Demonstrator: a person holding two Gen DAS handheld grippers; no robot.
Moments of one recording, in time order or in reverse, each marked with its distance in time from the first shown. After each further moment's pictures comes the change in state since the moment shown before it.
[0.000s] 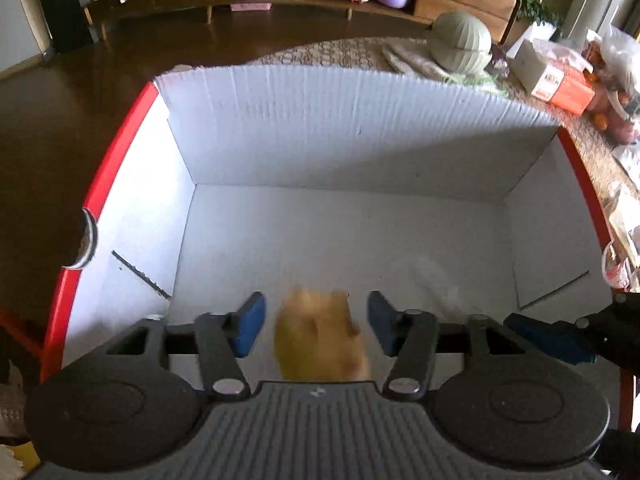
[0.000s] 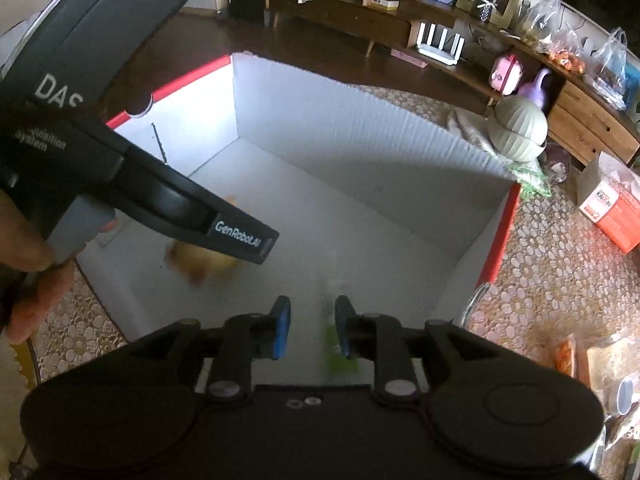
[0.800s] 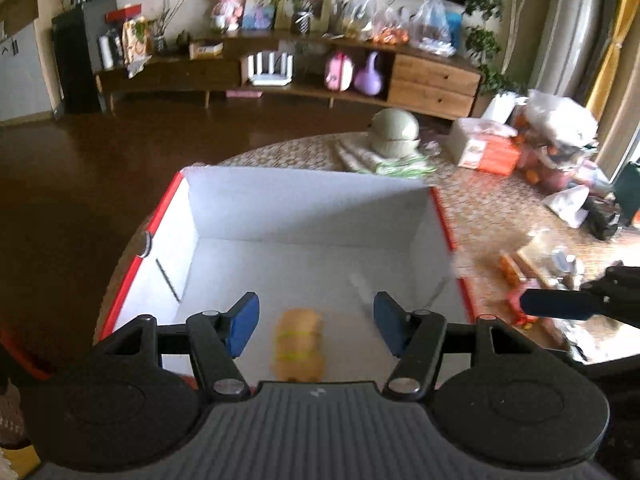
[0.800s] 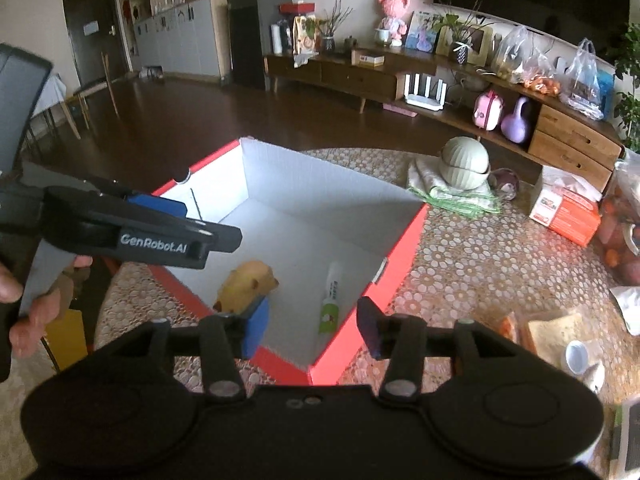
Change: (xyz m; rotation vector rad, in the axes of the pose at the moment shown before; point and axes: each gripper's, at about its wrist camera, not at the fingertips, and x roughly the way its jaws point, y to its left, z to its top) left arm -0.127 -0.043 -0.052 0.013 -0.276 -0.037; right arm -0.121 -0.037 -0.043 0.081 -0.193 0.062
